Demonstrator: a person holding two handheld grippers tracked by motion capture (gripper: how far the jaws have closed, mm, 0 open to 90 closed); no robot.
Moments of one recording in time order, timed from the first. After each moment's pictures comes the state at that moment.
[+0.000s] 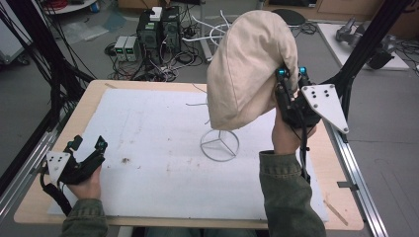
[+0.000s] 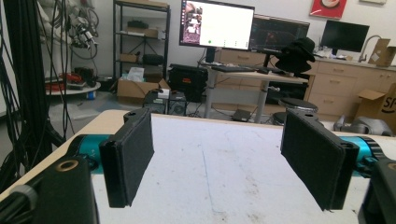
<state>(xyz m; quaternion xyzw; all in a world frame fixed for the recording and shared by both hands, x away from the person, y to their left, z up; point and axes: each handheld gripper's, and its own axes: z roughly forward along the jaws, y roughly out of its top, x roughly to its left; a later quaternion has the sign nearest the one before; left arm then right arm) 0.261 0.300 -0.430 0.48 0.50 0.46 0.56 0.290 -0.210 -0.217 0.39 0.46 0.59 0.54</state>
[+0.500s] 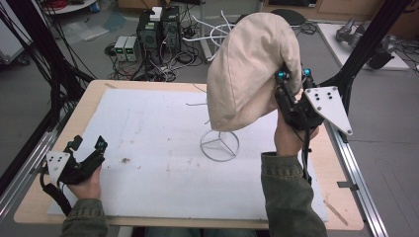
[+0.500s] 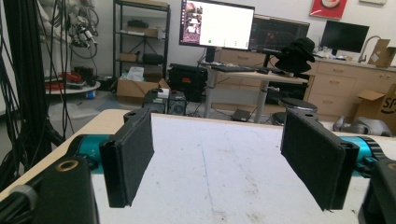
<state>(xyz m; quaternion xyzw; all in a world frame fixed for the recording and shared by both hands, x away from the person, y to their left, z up) 0.261 0.301 -0.430 0.48 0.50 0.46 0.56 0.289 -0.216 -0.220 0.38 0.46 0.59 0.54</state>
